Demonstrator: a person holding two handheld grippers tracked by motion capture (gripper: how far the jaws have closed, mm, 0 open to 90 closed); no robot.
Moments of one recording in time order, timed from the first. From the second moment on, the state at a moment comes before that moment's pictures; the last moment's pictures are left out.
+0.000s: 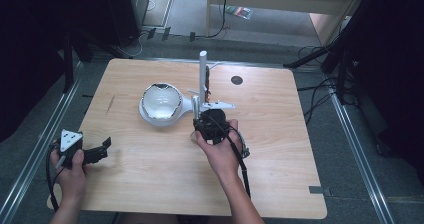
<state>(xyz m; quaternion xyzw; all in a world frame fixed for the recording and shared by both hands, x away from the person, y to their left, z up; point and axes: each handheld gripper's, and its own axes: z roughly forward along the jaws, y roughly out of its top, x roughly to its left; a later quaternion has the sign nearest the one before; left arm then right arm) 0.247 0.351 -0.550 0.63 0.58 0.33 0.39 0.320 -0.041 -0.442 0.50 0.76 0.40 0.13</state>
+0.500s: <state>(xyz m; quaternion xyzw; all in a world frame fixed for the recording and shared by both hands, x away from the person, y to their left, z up) 0.247 0.351 -0.550 0.63 0.58 0.33 0.39 0.321 -0.055 -0.435 0.48 0.74 0.44 0.16</state>
